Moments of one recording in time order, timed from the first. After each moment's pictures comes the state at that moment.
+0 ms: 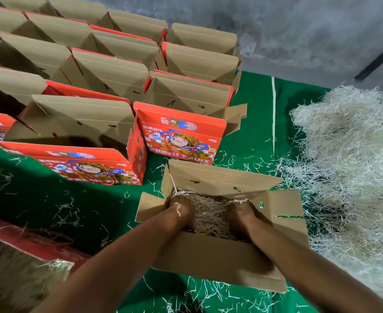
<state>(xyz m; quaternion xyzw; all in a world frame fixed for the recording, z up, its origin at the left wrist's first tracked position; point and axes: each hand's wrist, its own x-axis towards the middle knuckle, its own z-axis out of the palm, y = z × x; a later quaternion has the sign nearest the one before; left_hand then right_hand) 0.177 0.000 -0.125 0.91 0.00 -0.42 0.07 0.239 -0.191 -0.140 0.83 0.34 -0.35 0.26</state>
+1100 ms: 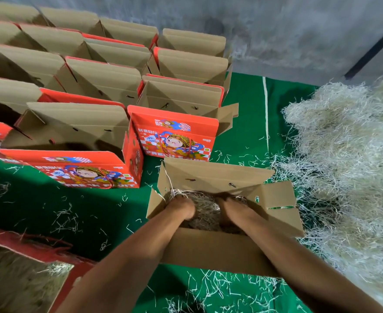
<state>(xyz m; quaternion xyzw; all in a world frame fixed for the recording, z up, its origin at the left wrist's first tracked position) 0.196 -0.011 -0.131 0.91 0.10 -0.39 0.03 0.235 -0.181 -0.120 0.90 0.23 -0.35 0.09</state>
